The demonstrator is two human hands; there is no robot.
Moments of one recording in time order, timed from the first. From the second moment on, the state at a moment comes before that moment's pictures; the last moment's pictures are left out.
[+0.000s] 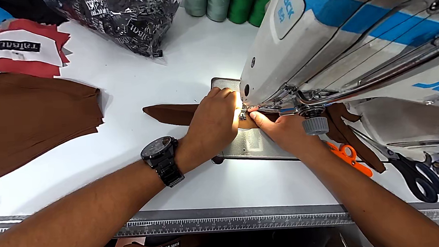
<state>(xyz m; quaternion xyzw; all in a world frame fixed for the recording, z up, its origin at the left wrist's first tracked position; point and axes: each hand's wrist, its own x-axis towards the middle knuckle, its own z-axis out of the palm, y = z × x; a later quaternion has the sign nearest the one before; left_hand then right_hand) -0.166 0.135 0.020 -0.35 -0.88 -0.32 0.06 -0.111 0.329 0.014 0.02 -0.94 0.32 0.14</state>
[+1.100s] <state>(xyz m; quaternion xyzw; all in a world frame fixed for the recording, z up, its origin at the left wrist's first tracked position) -0.165 0.137 0.019 -0.37 -0.88 -0.30 0.08 -0.113 0.328 0.010 0.02 -0.93 0.33 0.16</state>
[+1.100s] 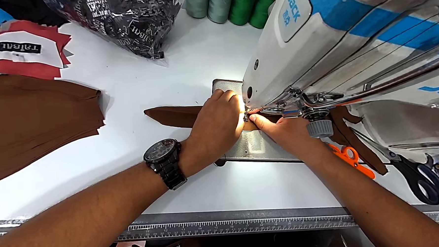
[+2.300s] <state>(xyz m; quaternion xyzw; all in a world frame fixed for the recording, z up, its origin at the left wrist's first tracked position) -0.161 0.137 0.028 -0.33 -0.90 -0.29 0.05 -0.119 0.328 0.009 0.06 -0.94 0.30 0.15</state>
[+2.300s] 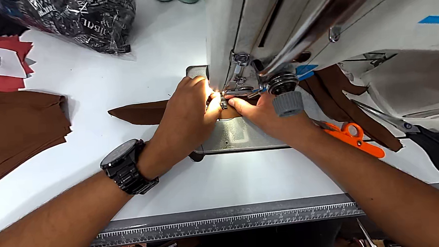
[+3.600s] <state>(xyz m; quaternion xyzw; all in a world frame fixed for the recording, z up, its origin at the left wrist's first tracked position) -0.039 0.097 0.015 -0.56 -0.77 -0.29 0.10 0.018 0.391 0.016 -0.04 -0.98 0.05 0.18</state>
